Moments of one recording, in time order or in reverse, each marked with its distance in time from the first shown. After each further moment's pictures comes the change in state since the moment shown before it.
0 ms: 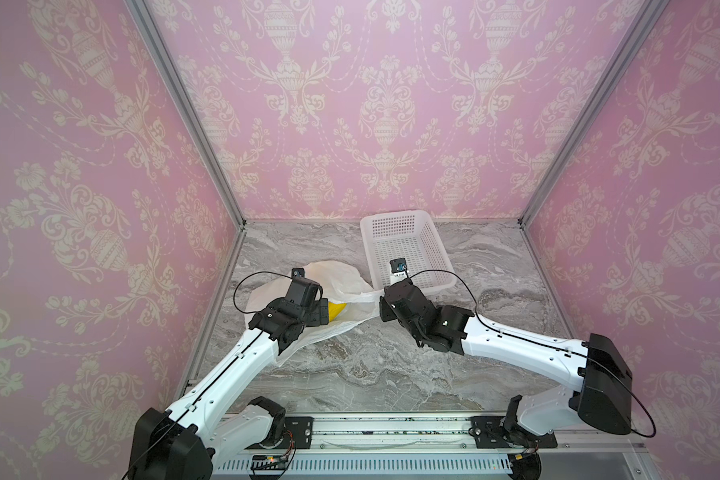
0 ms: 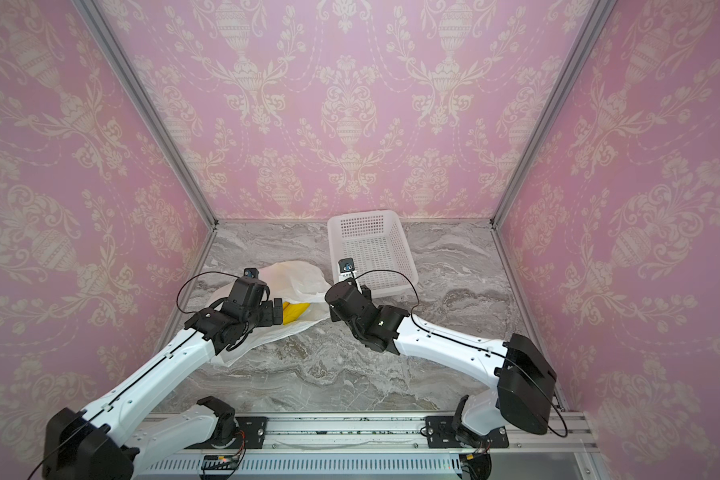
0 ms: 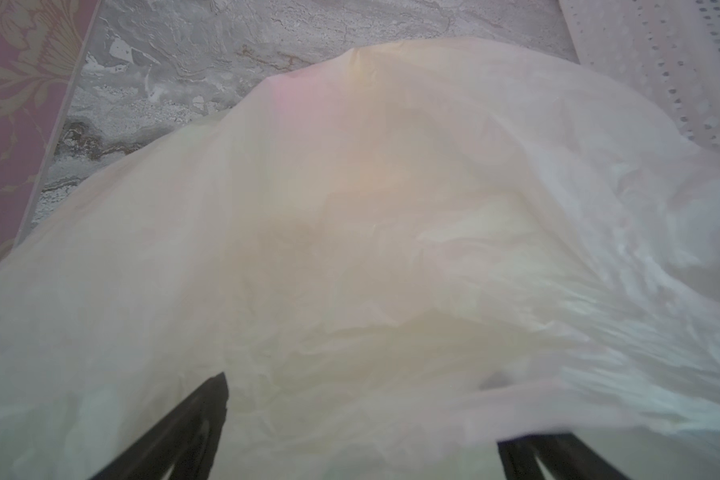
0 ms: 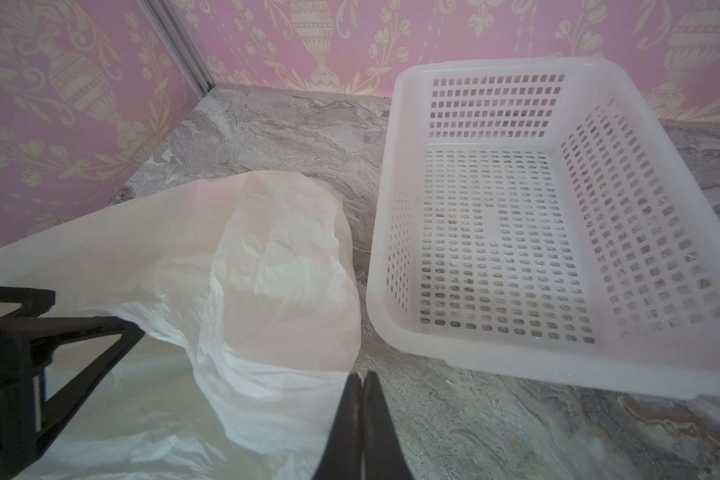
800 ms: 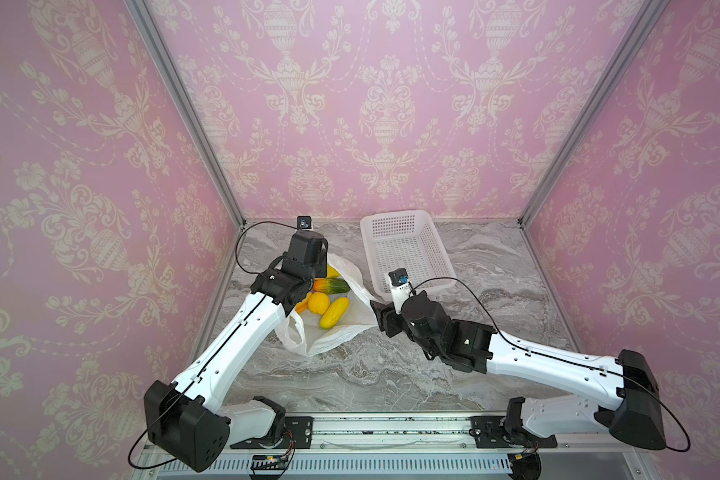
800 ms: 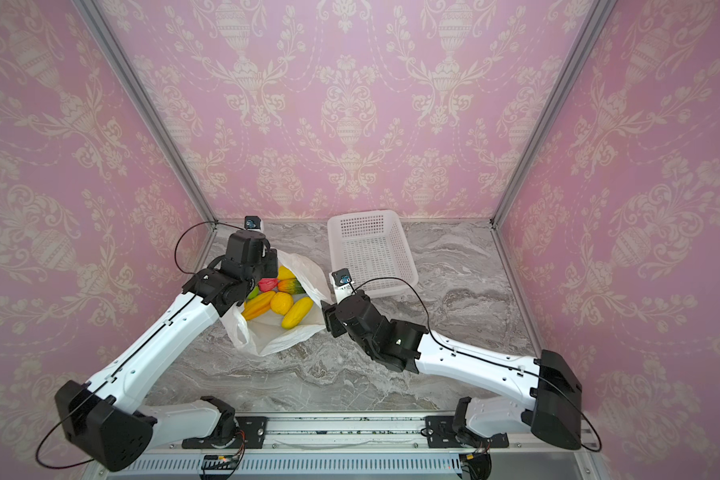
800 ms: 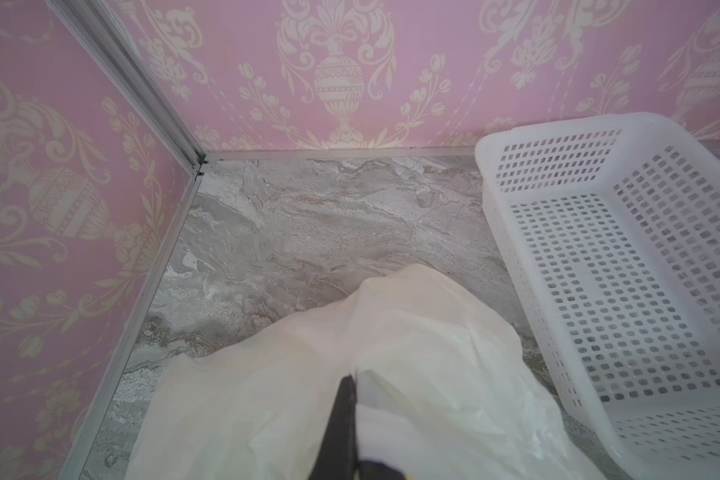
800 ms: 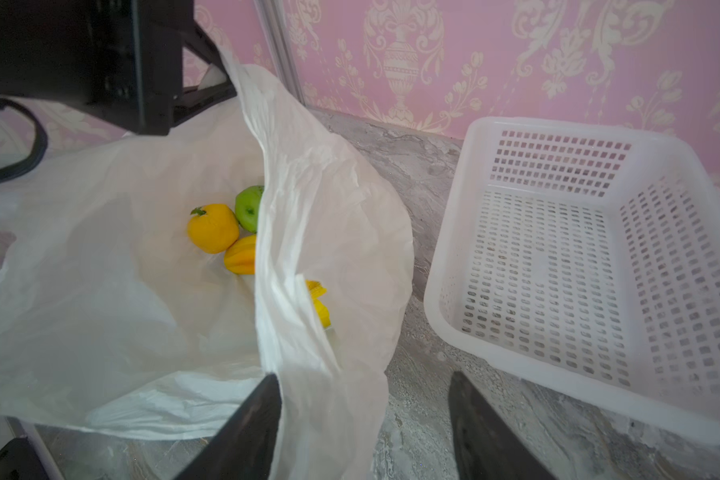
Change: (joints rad) left arm 0.000 0.177 0.461 0.058 -0.097 0.164; right arm 0.120 -0.177 -0.103 0.111 -0.052 -0.193
